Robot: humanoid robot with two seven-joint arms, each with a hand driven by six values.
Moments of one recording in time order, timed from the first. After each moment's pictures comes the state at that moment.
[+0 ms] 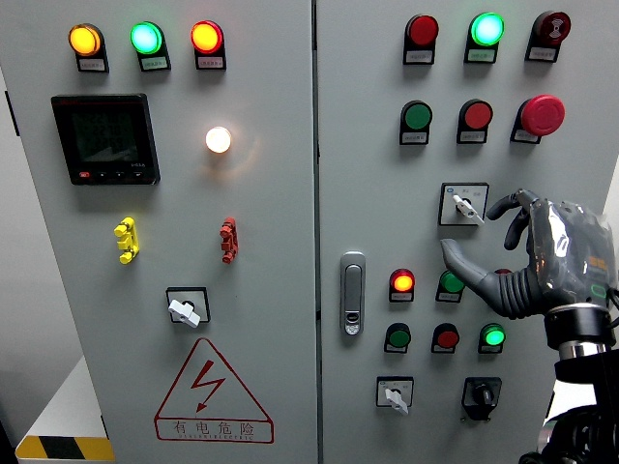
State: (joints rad) left arm -0.02 -0.10 0.05 -0.18 0.05 -0.05 -0.03; right arm 0.72 0.13 1.46 1.59 -2.65 -0.09 -0.31
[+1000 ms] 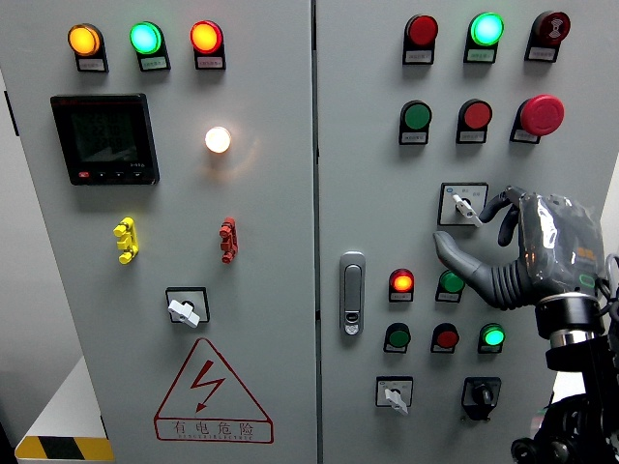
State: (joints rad) left arm -0.02 -0.10 0.05 -0.18 0.05 -0.05 -0.03; right arm 0.76 0.13 1.46 1.53 -2.66 -0.09 -0.30
